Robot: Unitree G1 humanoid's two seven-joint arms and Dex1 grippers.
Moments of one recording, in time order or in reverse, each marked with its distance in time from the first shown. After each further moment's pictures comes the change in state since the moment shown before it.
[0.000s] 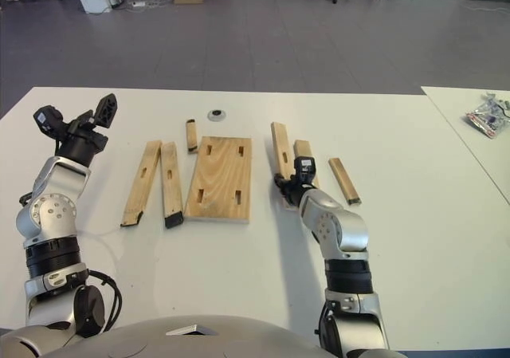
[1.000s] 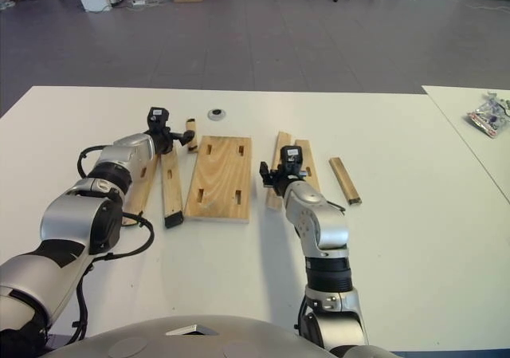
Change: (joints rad) left arm -0.648 0.027 -0.435 1.287 0.649 -0.232 -0.179; right arm -0.032 0.105 0.055 -0.067 -0.135 -0.036 -0.007
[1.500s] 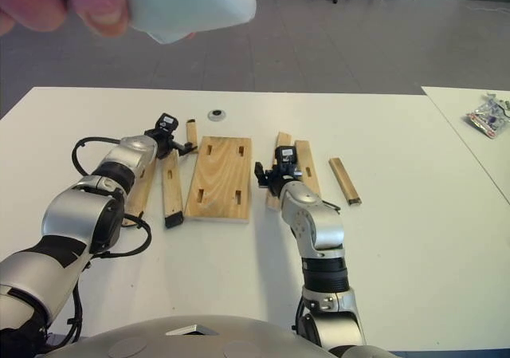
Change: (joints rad) left arm -0.023 -0.001 -0.176 0.046 0.275 -0.068 -0.006; right arm 0.000 0.009 0.024 -0.005 -0.004 0.000 0.005
